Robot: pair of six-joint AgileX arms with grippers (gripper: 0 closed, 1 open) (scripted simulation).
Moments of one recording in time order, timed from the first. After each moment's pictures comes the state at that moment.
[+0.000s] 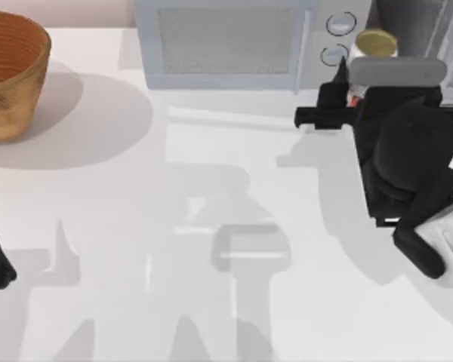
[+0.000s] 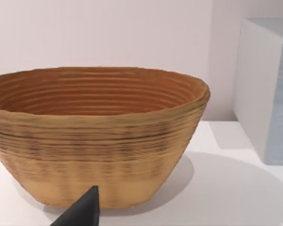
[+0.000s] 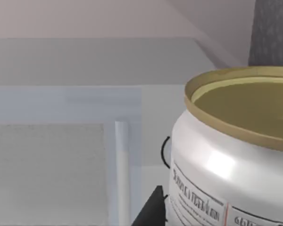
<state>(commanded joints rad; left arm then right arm) 0.00 0.00 0.00 0.00 0.00 0.00 0.59 1.82 0.69 1.13 0.61 0.02</state>
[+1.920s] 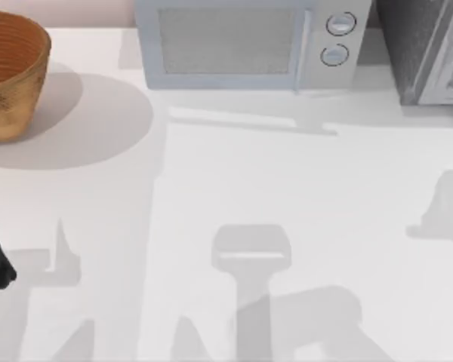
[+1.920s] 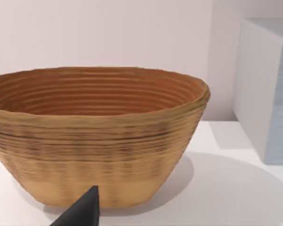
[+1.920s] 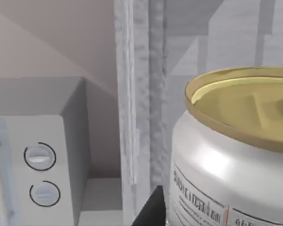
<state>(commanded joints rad) 0.00 0.00 0.00 0.00 0.00 0.00 0.15 0.47 0.20 0.32 0.18 0.01</state>
